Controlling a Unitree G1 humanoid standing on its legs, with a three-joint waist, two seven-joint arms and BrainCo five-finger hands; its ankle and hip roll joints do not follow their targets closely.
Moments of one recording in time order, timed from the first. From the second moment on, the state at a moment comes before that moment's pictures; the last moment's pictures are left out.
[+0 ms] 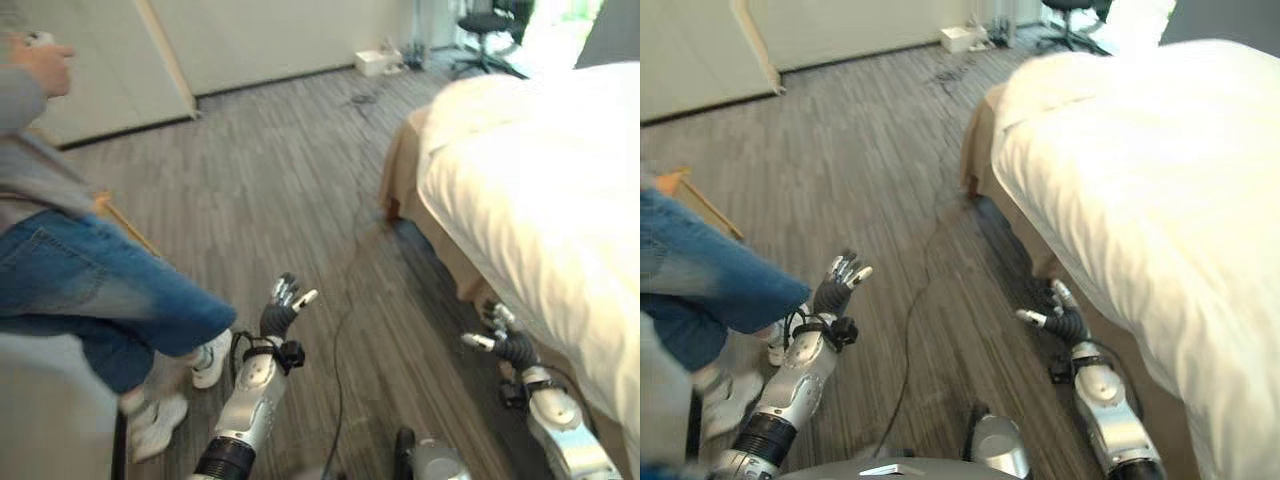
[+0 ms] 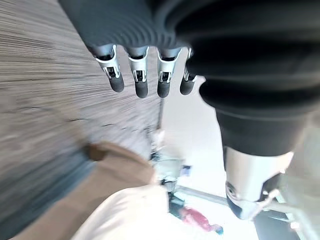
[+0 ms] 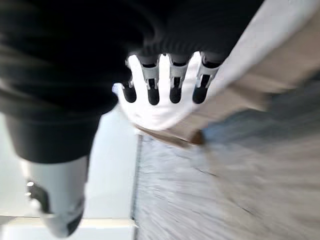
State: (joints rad) left arm -0.06 0.25 -0.18 0.25 -0.51 -0.13 0.15; right arm 0.09 -0.44 0.09 0.15 0.21 -0.07 -0.09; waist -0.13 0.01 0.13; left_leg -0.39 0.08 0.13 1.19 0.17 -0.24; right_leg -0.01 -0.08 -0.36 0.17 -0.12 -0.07
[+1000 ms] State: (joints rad) left arm -0.01 0.35 -0.08 0.31 -0.50 -0.15 0.19; right arm 0.15 -0.34 0.20 0.10 0.26 -0.07 -0.05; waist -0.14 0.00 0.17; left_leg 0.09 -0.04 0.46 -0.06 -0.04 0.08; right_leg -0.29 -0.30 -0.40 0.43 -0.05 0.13
